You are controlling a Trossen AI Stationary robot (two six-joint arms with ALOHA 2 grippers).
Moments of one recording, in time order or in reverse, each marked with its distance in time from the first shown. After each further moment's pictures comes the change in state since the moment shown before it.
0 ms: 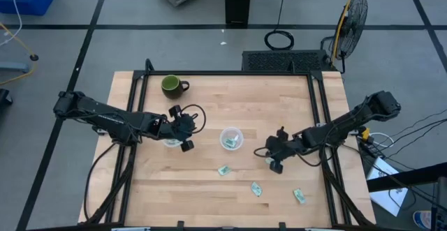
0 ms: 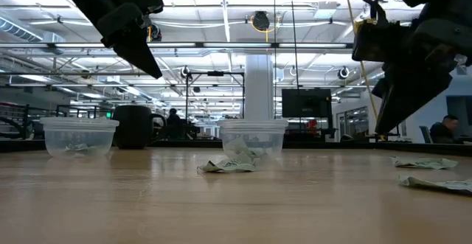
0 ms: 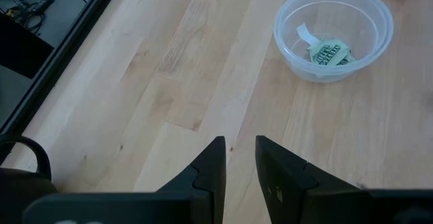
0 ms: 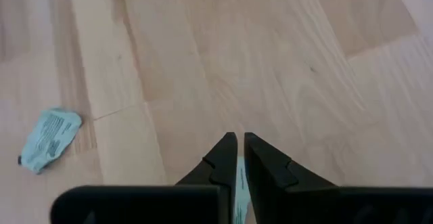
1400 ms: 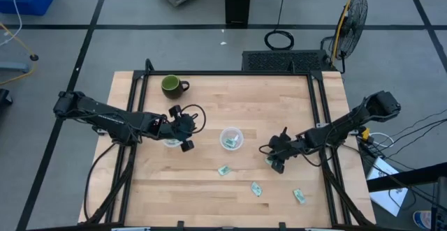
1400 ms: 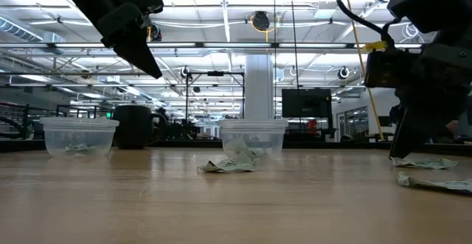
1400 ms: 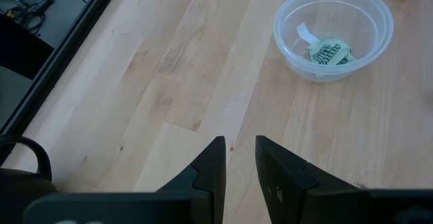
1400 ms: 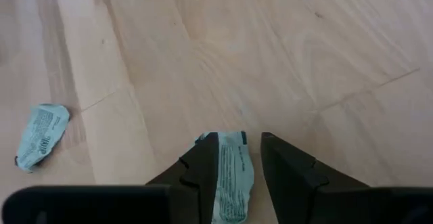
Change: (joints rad) left arm 0.000 0.000 0.000 -0.001 0.000 0.003; right arm -0.002 0.002 -0.173 0.236 -0.057 0.126
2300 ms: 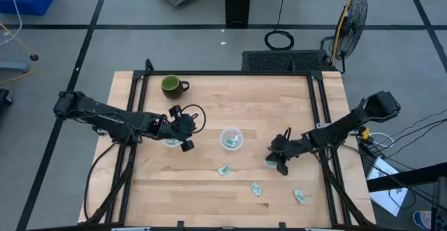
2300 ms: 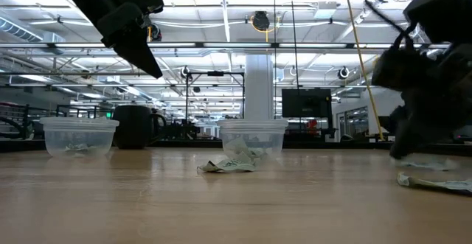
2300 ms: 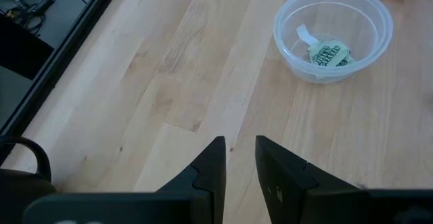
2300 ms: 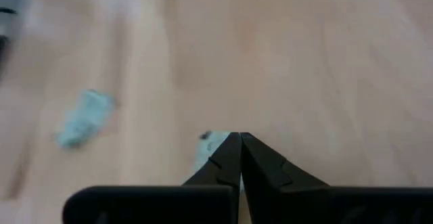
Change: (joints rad) left arm 0.000 0.000 0.000 0.003 -0.001 -0.001; right arm 0.001 0.004 -0.163 0.396 -0.039 -0.183
